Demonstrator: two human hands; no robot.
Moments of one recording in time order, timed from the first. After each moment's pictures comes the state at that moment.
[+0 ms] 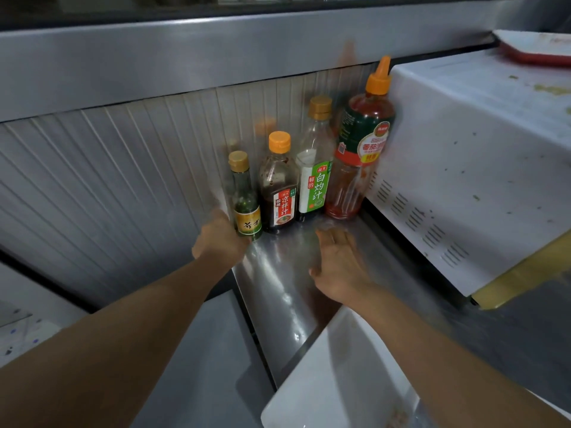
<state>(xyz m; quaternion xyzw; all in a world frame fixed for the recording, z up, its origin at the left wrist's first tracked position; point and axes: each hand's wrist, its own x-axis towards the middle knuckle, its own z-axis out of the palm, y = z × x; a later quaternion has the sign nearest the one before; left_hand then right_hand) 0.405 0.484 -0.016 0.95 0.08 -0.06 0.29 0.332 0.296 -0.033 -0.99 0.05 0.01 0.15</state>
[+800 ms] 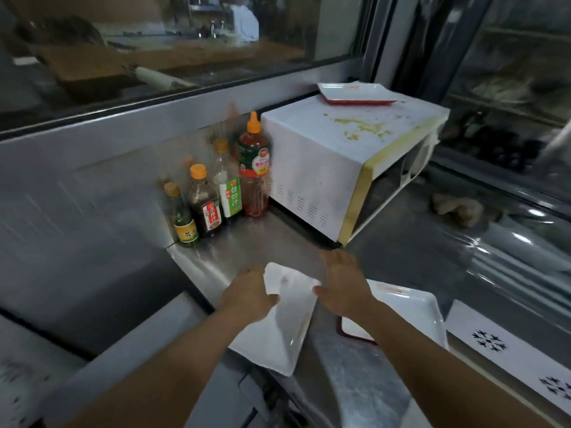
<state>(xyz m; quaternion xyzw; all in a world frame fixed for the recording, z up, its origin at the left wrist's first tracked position) 0.215 0.423 0.049 0.93 -0.23 -0.22 0.20 0.126 0.259 0.051 -0.97 0.22 0.01 0.14</state>
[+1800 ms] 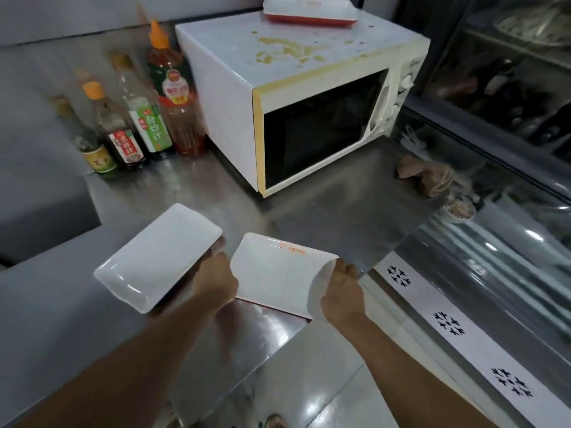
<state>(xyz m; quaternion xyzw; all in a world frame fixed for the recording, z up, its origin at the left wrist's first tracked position) 0.092 0.266 -0.030 0.97 -0.05 -0.17 0.17 -0.020 0.080 -0.029 -0.91 0.32 0.08 0.24</state>
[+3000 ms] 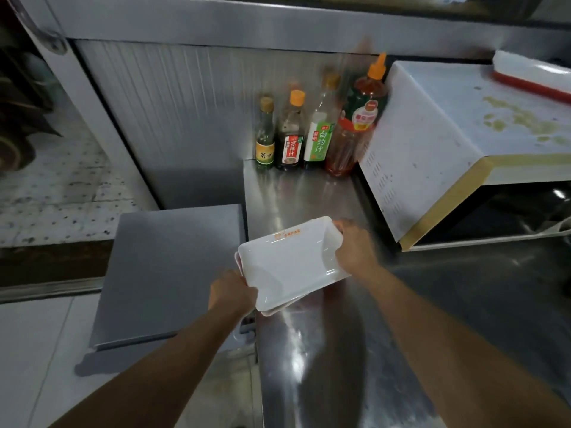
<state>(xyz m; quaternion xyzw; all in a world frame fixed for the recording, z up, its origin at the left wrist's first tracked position) 0.112 0.432 -0.031 0.88 0.25 -0.18 0.36 0.198 0.223 0.001 -0.96 0.05 0.07 0.27</state>
